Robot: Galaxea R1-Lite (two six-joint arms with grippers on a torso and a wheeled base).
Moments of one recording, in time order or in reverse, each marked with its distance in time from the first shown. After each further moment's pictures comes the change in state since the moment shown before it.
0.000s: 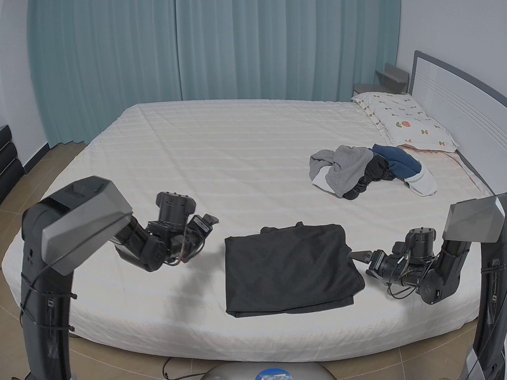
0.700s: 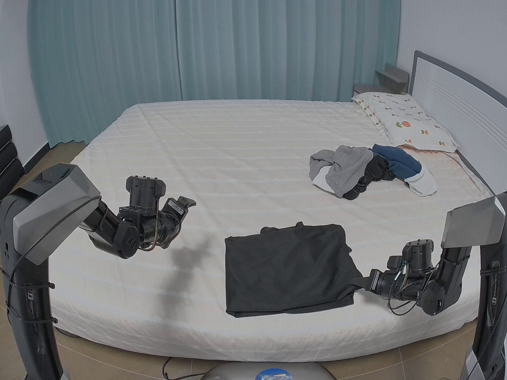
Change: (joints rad) left arm 0.099 -0.113 0.058 -0.014 -0.068 -0.015; right arm 0.040 -0.018 0.121 0.003 0.020 -0.153
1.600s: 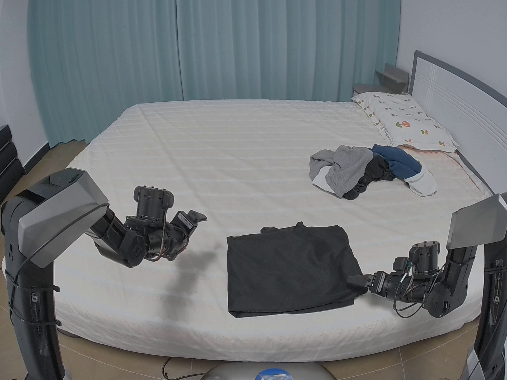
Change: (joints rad) left arm -0.035 0.017 0.039 0.013 -0.054 0.046; right arm -0.026 -0.022 0.066 -0.039 -0.004 -0.027
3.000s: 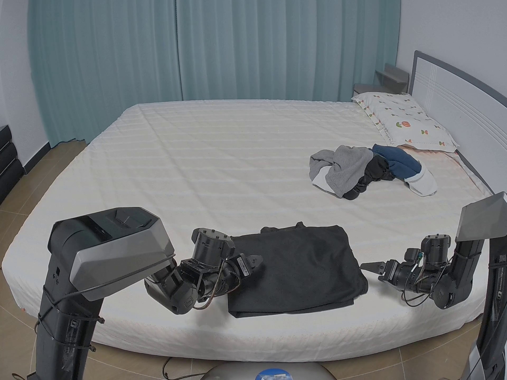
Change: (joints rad) left arm -0.262 0.168 0.057 -0.230 0.101 0.255; right arm -0.104 0.008 -0.052 -0.011 0.072 0.007
